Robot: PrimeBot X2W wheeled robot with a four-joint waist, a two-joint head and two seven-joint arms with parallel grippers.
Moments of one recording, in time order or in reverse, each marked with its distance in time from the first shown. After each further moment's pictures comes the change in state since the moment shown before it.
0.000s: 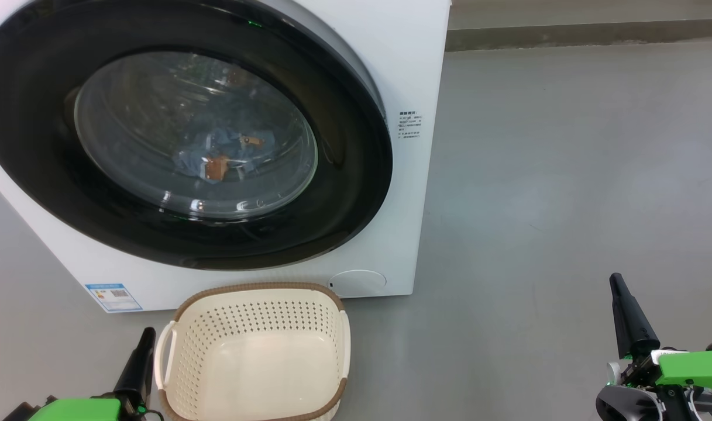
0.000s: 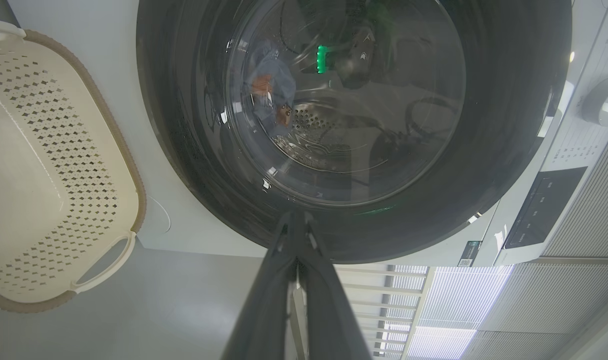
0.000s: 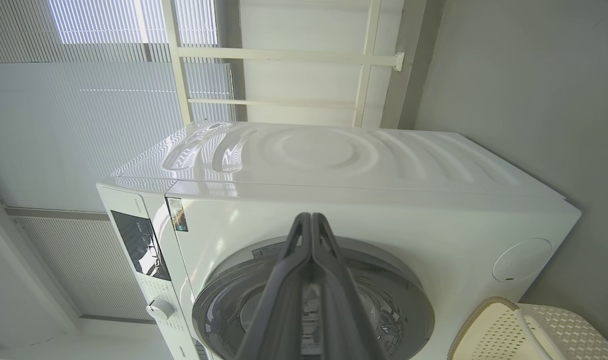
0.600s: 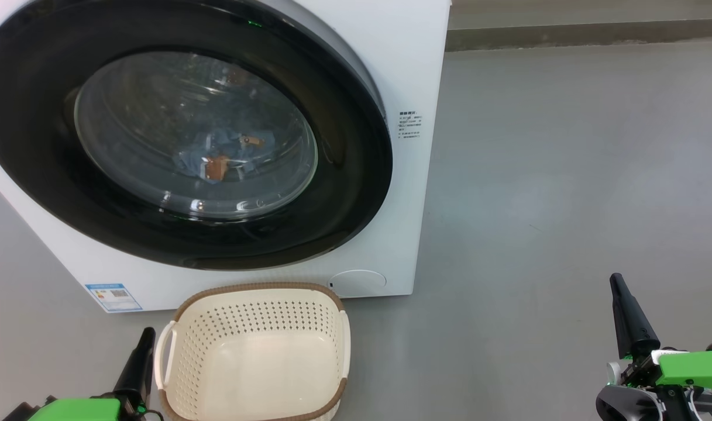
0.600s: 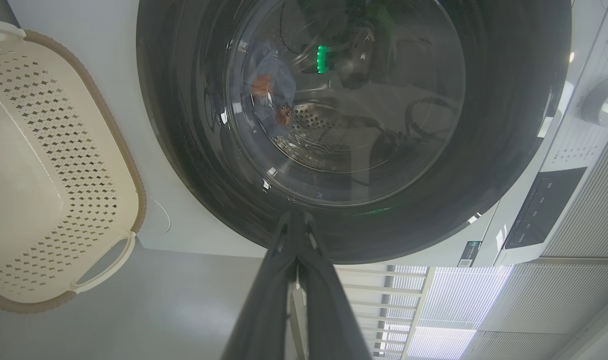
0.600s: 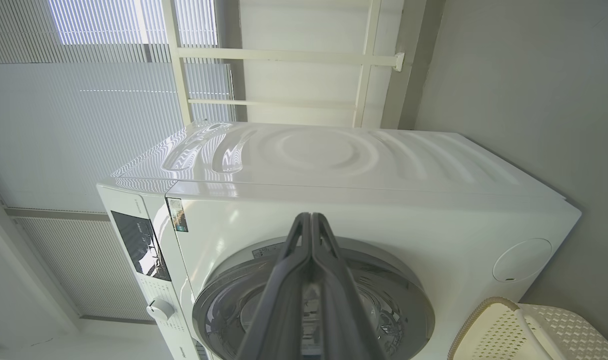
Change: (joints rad) left arm 0.000 -0.001 0.002 0.000 0.000 0.000 0.001; right arm 0.000 0.001 -0.002 0.000 0.000 0.000 0.000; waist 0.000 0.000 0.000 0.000
